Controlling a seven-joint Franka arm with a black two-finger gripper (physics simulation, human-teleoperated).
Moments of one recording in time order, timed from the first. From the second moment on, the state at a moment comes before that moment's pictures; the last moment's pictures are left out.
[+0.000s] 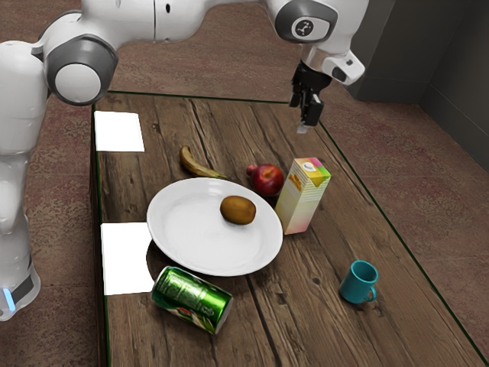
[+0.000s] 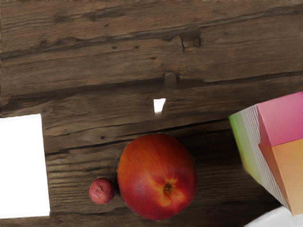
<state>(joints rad) -0.01 0.25 -0.01 -1.21 0.16 1.49 0.11</state>
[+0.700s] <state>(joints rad) -0.03 0.03 0.04 -1.70 -0.06 1.55 -0.10</state>
